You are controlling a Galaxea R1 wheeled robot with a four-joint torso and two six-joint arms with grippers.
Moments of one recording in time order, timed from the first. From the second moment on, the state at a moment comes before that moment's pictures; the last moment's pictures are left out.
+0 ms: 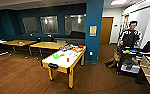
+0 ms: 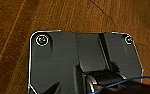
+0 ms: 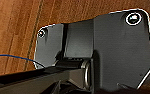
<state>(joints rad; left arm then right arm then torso) 1.49 2.94 -2.59 0.00 -0.11 0.00 -1.53 2.86 -2.40 -0.22 0.05 0.21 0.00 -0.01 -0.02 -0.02</state>
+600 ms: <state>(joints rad) 1.49 2.94 -2.59 0.00 -0.11 0.00 -1.53 2.86 -2.40 -0.22 0.05 0.21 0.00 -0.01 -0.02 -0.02</state>
